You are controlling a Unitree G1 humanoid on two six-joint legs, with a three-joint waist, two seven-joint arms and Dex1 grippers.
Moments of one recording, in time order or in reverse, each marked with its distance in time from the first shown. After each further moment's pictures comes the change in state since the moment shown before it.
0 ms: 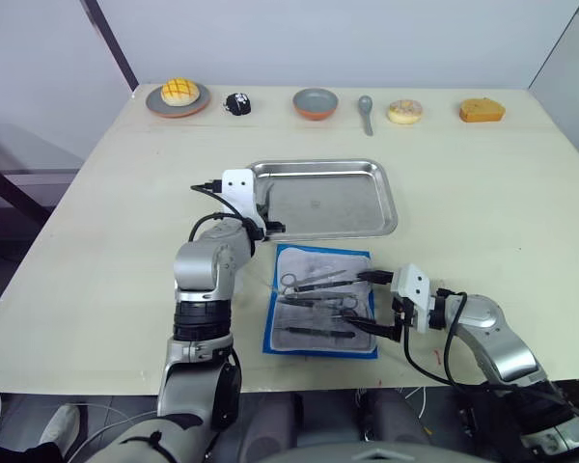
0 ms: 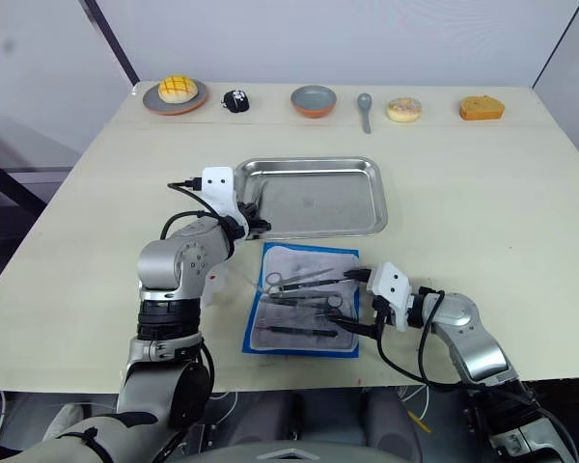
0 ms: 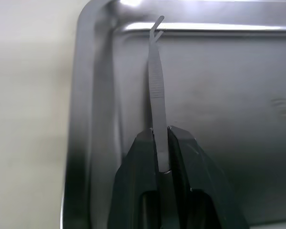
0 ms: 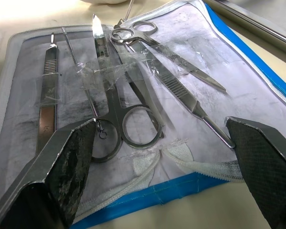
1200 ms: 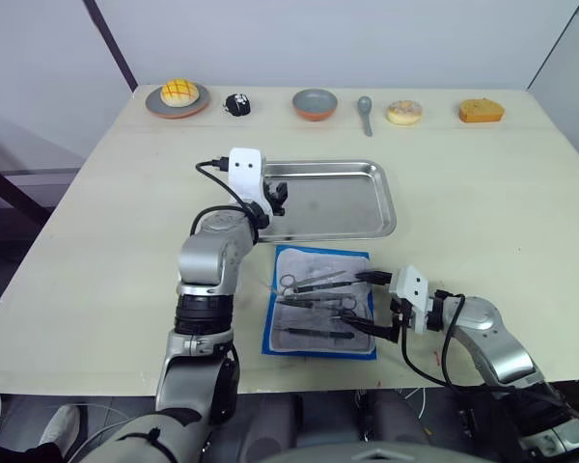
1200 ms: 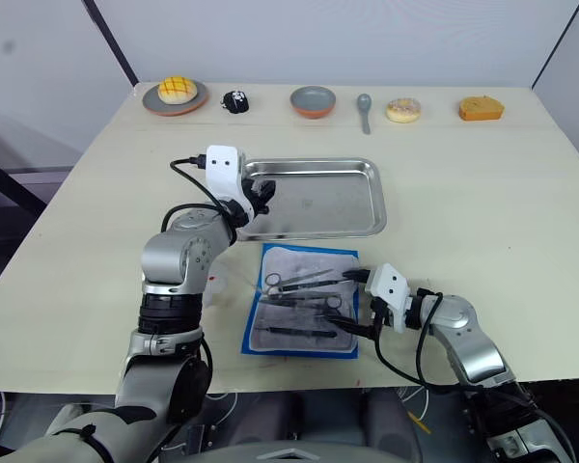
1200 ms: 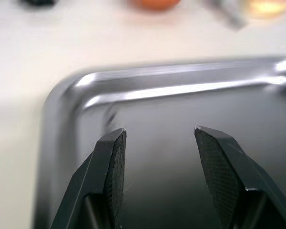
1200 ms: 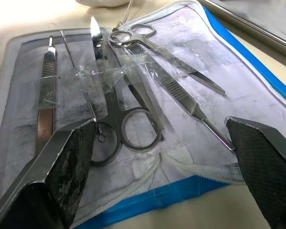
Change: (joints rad) left arm -0.031 0.085 -0.077 -0.015 -0.024 -0.243 -0.312; right arm 0.006 0.013 0.008 0.008 -0.001 -0.018 -0.014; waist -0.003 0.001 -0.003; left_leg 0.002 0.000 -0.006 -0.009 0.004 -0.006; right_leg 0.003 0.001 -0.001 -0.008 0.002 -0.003
